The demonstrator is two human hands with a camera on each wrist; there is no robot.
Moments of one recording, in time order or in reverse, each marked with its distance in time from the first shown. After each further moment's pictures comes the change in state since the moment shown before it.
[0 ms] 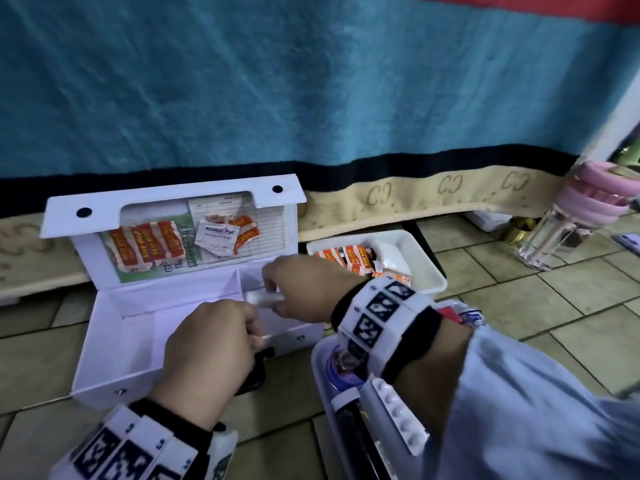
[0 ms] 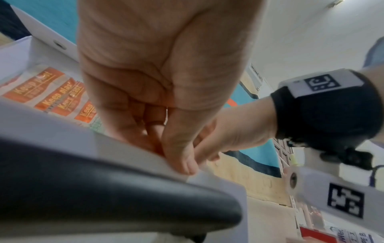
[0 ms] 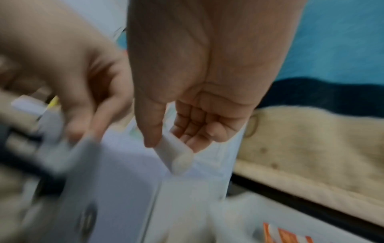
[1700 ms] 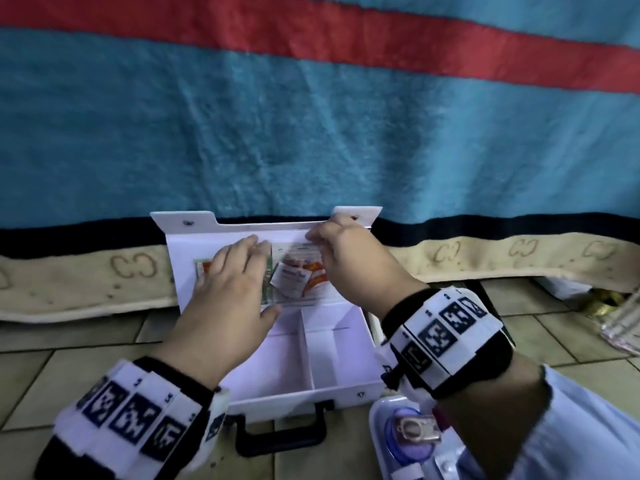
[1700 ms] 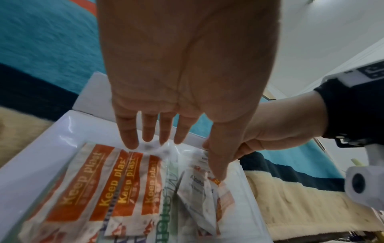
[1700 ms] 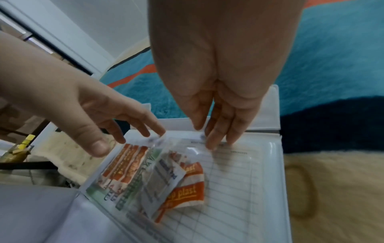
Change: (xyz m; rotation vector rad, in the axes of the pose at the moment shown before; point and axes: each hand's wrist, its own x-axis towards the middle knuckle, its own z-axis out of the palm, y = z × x) left_hand 0.045 -0.041 -0.065 0.164 0.232 0.111; right_hand 0.048 -0.013 -0.059 0.234 0.438 0.044
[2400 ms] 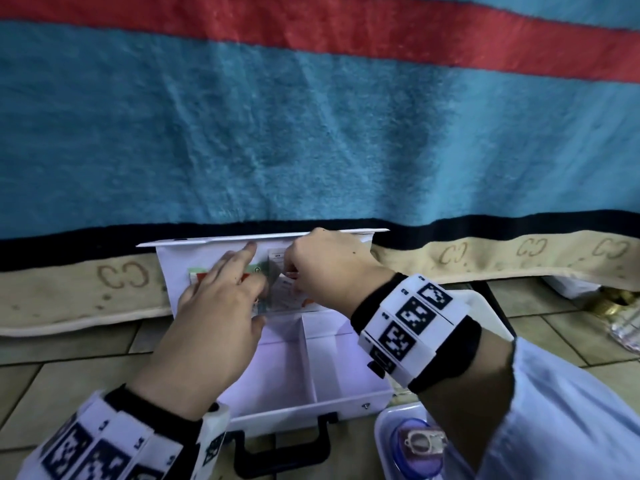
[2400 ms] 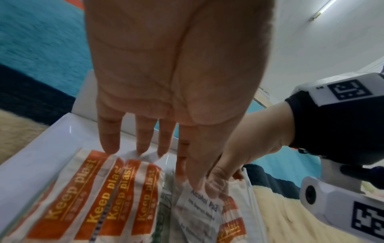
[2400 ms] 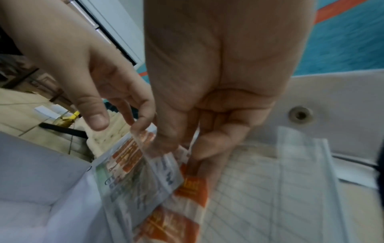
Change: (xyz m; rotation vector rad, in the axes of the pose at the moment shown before) left_hand 0.000 -0.004 -0.004 0.000 -0.099 -0.015; right_hand 0.020 -0.031 0.000 -0.395 -0.262 -0.062
